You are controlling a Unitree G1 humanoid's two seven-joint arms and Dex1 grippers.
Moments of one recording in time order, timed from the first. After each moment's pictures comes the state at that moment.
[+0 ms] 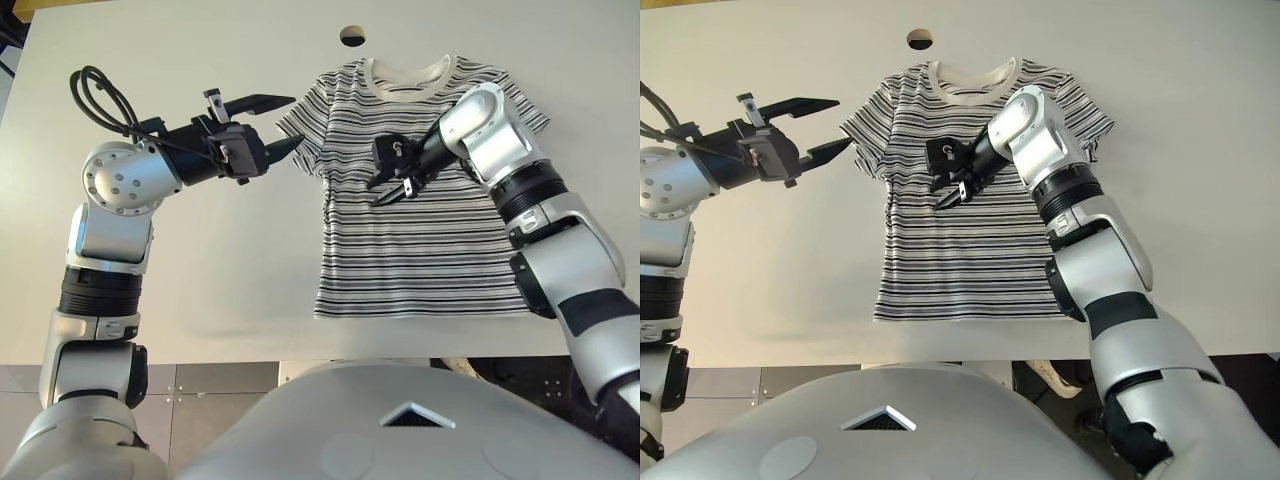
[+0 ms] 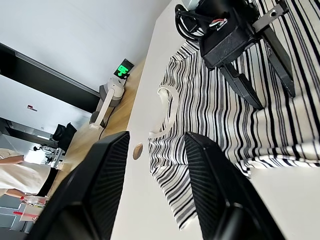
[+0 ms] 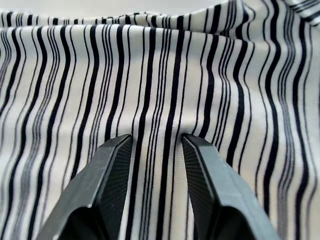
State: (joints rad) left arm -0.22 0.71 -0.12 0.00 0.06 -0.40 -0.83; right arm -0.83 -0.23 0.46 0.85 -0.25 0.07 1.42
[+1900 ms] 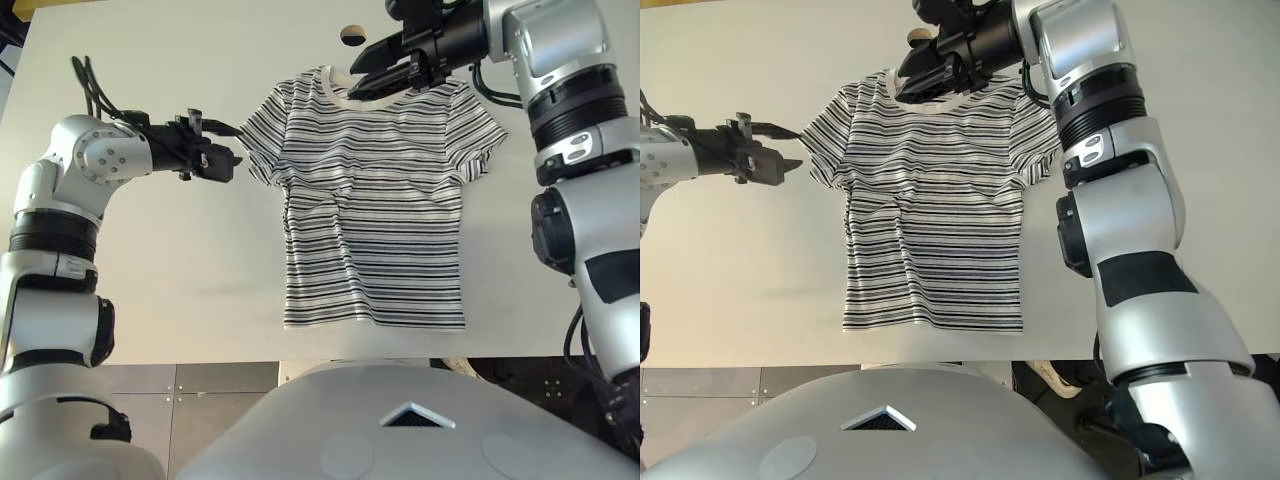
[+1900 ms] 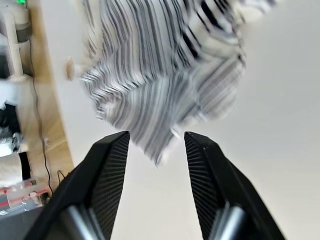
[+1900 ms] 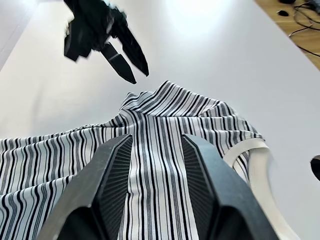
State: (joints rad) left arm -0.59 0.87 -0.40 0.73 0.64 -0.80 -0.71; right arm -1.12 -0.25 0.23 0.90 -0.01 0.29 1.37
